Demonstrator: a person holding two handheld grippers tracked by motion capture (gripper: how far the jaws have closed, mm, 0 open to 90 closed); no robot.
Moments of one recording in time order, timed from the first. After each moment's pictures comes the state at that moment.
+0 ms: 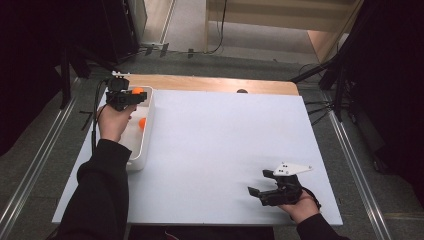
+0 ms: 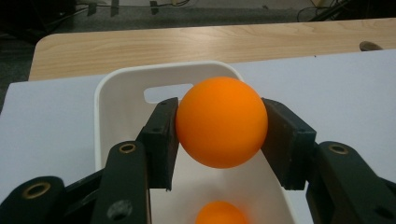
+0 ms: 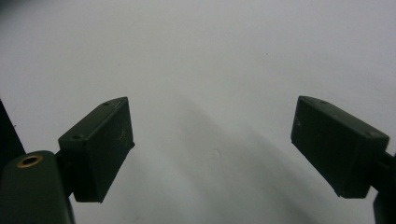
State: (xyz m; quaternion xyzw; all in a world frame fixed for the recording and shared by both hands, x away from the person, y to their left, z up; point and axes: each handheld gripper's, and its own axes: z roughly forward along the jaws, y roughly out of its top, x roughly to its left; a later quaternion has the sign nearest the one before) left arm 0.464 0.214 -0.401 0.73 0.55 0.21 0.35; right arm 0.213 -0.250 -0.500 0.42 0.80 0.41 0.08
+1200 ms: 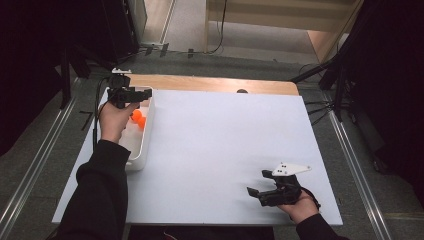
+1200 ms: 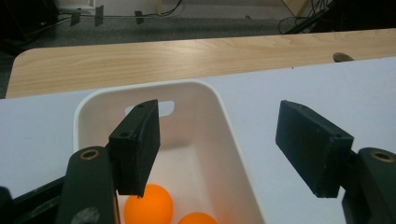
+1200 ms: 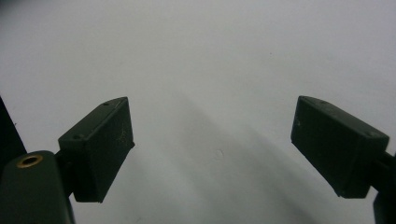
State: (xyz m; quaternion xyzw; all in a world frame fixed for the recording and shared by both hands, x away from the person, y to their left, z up) left arm 0.465 0.212 -0.393 0.73 0.54 0.19 0.38; right arm 0.213 -0.247 -0.499 0.42 0.81 0.41 0.08
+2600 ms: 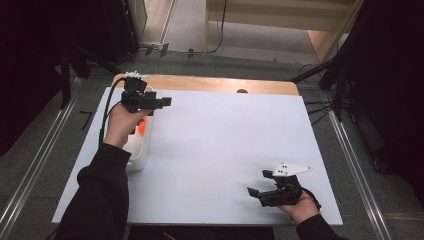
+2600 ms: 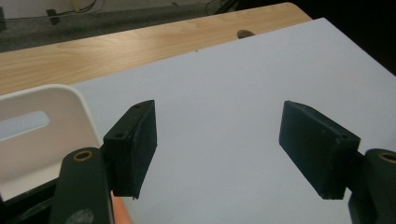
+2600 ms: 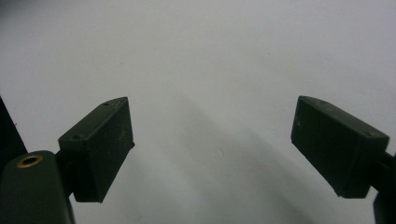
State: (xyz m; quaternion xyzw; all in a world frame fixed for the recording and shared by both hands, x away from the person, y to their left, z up) left arm 0.441 0.172 -0.382 0.79 0.44 0.10 0.42; right arm 0.211 -0.247 -0.498 0.42 0.81 0.41 0.08
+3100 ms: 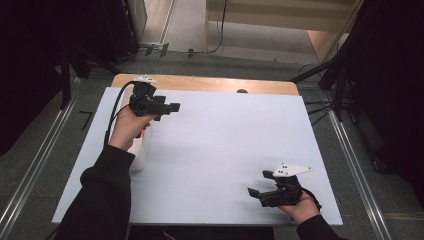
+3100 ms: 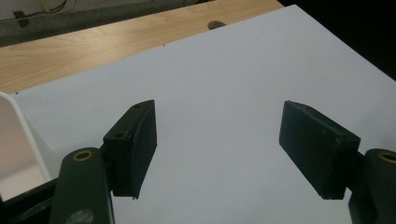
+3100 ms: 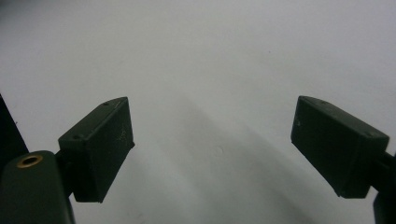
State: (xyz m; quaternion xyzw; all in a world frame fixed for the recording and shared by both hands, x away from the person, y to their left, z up) left arm 0.430 0.153 -0.385 0.81 0.40 0.08 0.43; right arm 0.210 -0.248 -0.498 0.42 0.81 0.40 0.08
